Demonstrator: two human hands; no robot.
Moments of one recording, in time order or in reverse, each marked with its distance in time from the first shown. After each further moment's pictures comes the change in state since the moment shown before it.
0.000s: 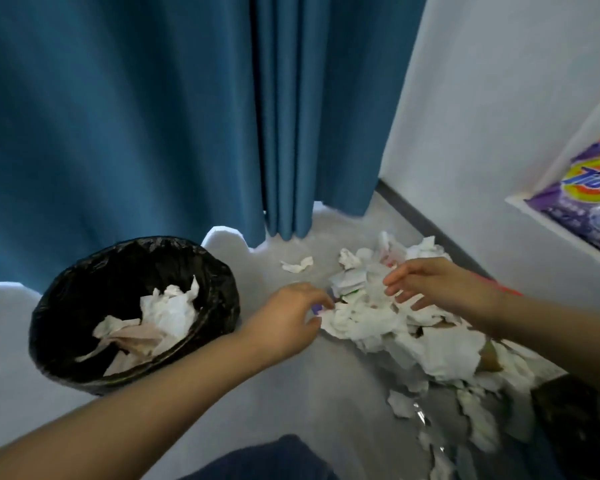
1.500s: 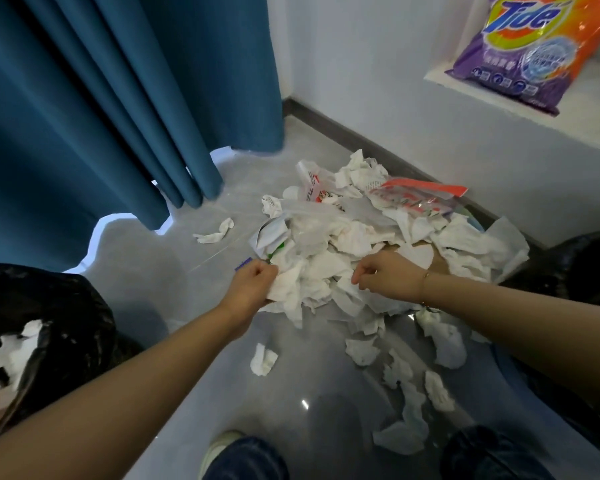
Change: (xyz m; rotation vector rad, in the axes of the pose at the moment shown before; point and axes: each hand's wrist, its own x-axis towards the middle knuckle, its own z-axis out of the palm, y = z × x) left_hand 0.119 -0.044 0.155 -0.796 -0.017 -0.667; right_hand 0.076 0.191 0.000 -0.257 0.010 0.109
